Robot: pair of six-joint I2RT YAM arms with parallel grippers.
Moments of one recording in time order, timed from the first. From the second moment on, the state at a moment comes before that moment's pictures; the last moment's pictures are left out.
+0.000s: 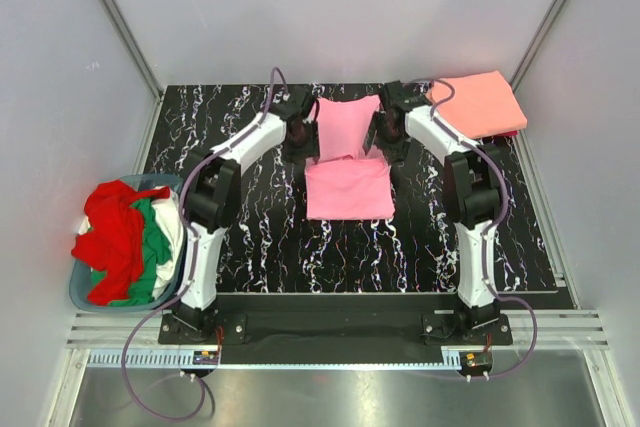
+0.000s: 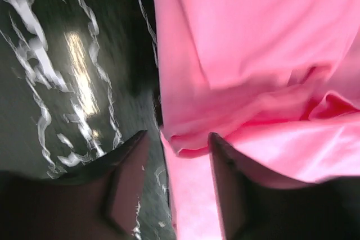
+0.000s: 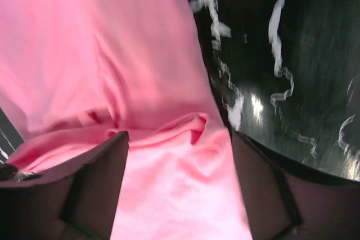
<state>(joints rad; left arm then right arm) -0.47 2.17 1.82 -0.78 -0.01 -0.51 0.33 2.16 1.79 -0.78 0.03 0.63</state>
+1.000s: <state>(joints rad) -0.58 1.77 1.06 -0.30 0.22 -0.65 0.29 1.83 1.06 -0.41 -0.36 0.66</state>
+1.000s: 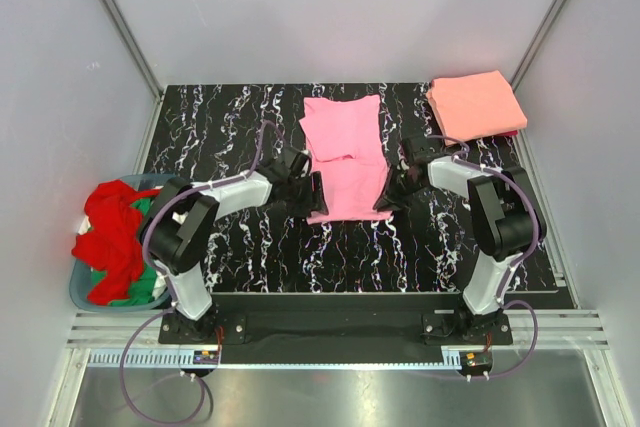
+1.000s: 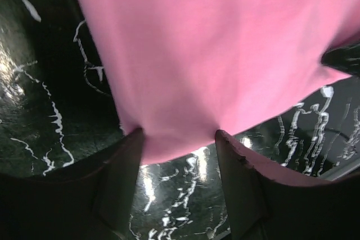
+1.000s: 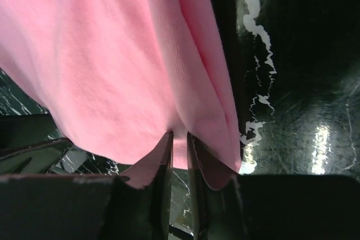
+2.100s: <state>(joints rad) -0.59 1.47 0.71 -0.17 0.15 -0.76 0.28 1.62 0.95 -0.54 -0.25 0.64</state>
